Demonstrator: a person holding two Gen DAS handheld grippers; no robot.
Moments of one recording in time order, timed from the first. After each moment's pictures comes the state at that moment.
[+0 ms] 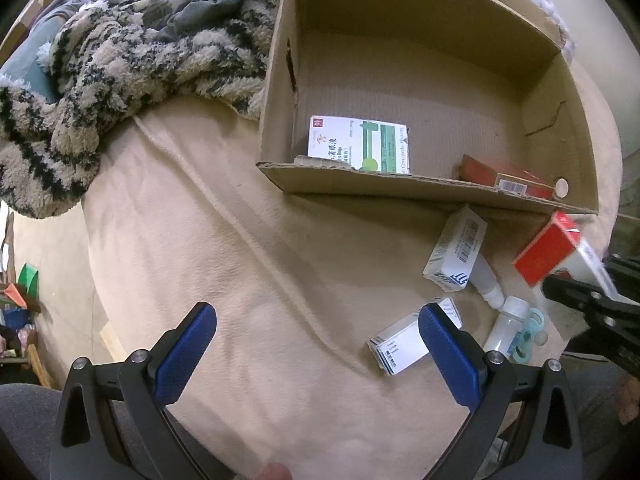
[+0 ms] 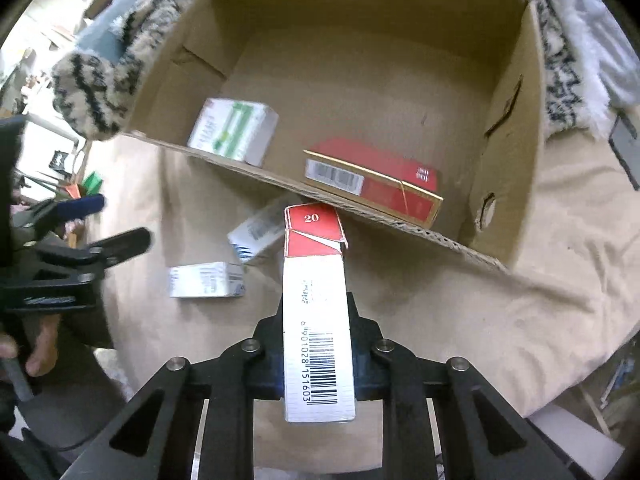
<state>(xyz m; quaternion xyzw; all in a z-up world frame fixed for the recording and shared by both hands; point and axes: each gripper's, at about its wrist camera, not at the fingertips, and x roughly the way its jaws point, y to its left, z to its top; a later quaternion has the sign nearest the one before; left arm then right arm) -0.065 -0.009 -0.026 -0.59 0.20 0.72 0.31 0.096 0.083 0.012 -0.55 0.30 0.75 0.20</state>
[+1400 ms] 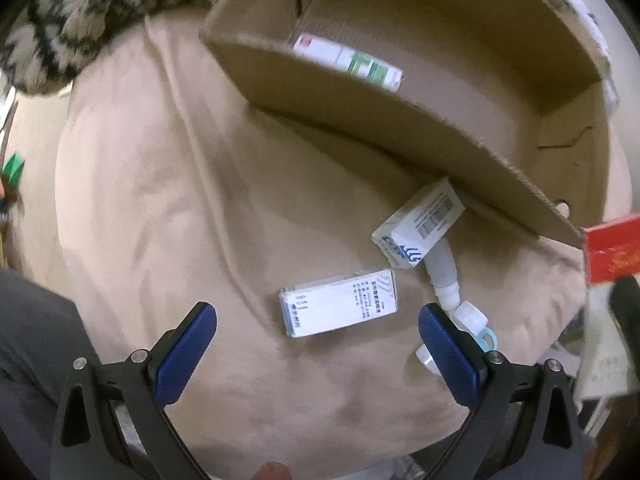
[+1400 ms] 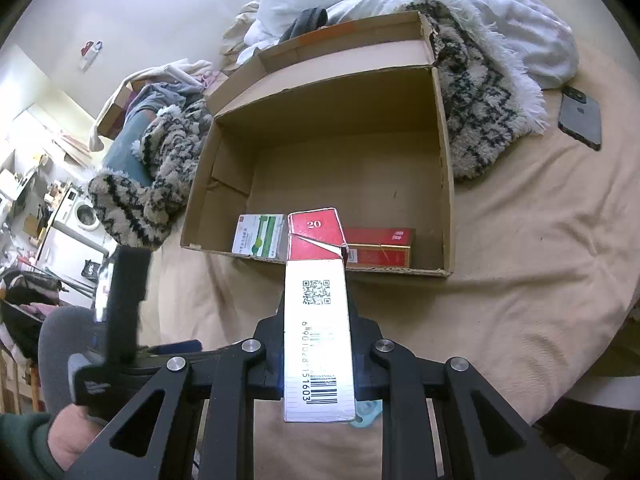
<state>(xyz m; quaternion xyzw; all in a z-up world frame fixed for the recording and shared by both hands) -0.024 0.008 -0.054 -0.69 0.12 0.68 0.24 0.159 0.100 0.066 -0.37 0.38 0.80 0.27</state>
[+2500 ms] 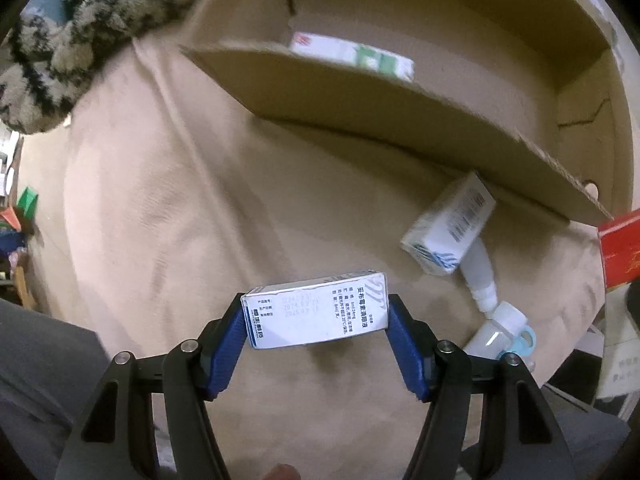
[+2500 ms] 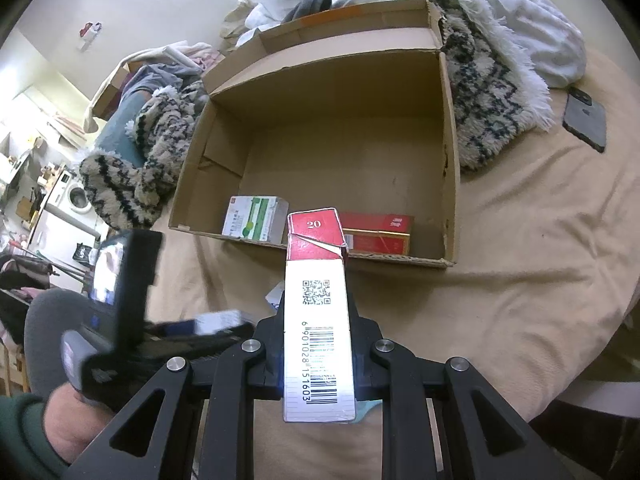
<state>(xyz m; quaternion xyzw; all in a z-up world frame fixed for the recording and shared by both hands) -0.036 0.018 -0.052 -0.65 0.22 0.68 0.27 0.151 0.098 0.055 -0.40 0.37 0.79 0.27</state>
